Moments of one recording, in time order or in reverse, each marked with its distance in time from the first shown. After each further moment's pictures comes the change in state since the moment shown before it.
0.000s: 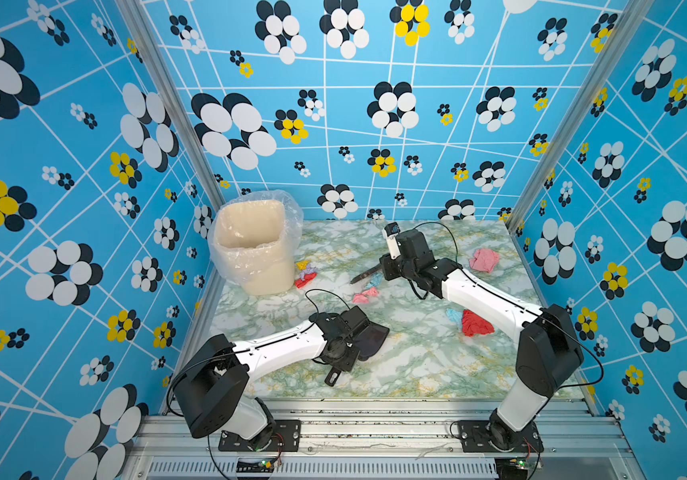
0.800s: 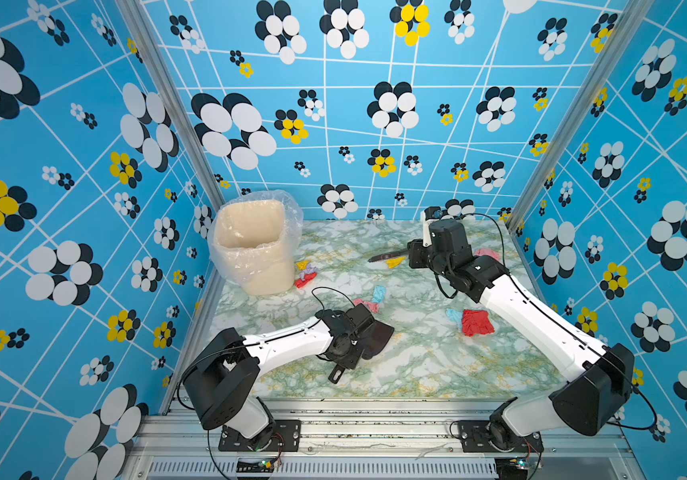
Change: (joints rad) left arm -0.002 0.059 0.041 0.017 0.008 0.040; right arm -0.055 -0.243 0.016 -0.157 0.132 0.175
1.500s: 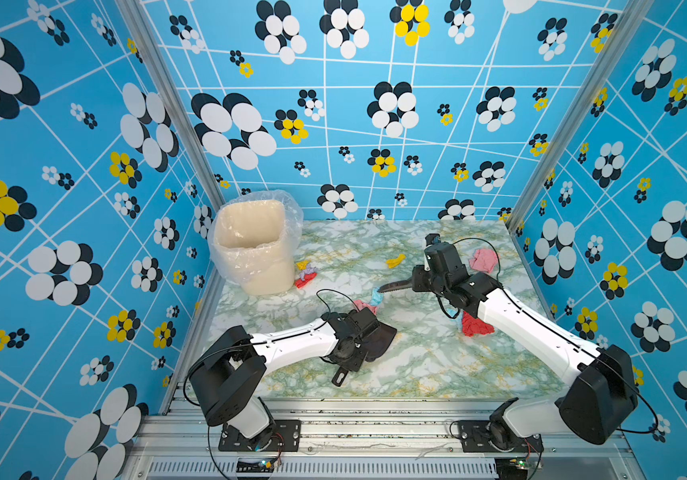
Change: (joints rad) left arm -0.042 0.033 0.006 0.021 -0.015 -0.052; right arm 0.001 -0.047 -0.230 0.002 -0.013 0.051
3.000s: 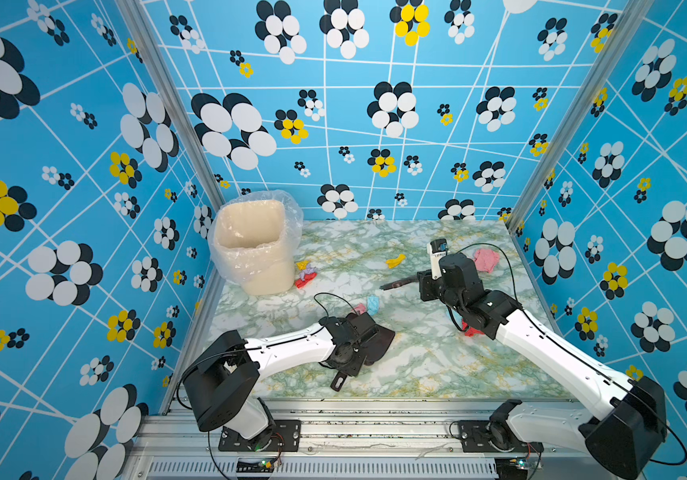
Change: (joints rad) left arm -0.029 -0.047 -0.040 -0.018 -0.002 -0.047; right arm 0.029 -0.154 -0.126 0.104 0.024 -0.150
